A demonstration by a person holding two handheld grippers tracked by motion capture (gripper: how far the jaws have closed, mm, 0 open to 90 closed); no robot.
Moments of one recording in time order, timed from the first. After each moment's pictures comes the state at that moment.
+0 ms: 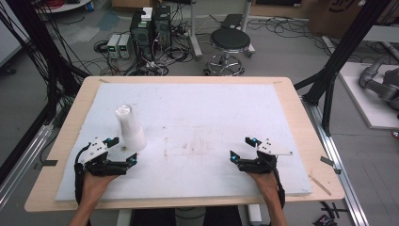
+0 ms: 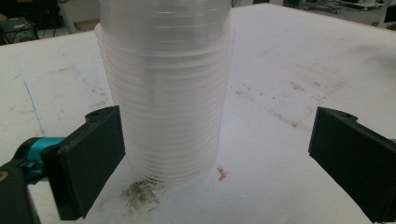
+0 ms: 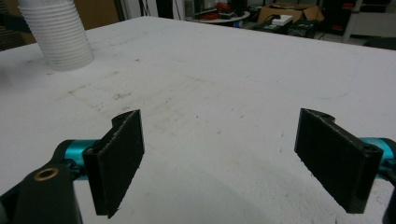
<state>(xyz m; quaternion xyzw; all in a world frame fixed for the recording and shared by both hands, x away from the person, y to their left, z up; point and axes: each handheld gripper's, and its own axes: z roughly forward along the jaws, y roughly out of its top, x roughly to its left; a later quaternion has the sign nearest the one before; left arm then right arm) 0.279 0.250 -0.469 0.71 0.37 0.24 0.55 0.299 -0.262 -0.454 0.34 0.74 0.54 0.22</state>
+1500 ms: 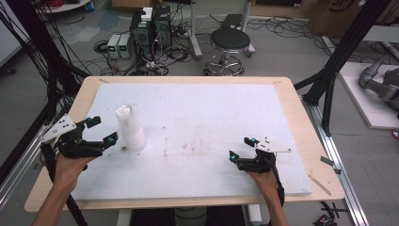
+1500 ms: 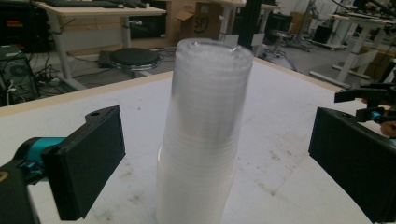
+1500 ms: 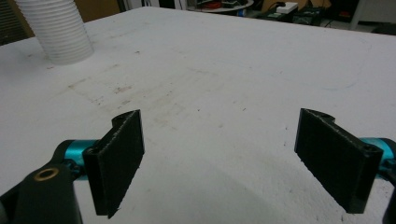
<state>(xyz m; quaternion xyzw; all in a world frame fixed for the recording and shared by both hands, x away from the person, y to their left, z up) 0.291 0.289 -0.378 0.68 0.35 0.21 0.61 0.304 -0.260 -0.454 0.35 0.75 0.53 0.21</state>
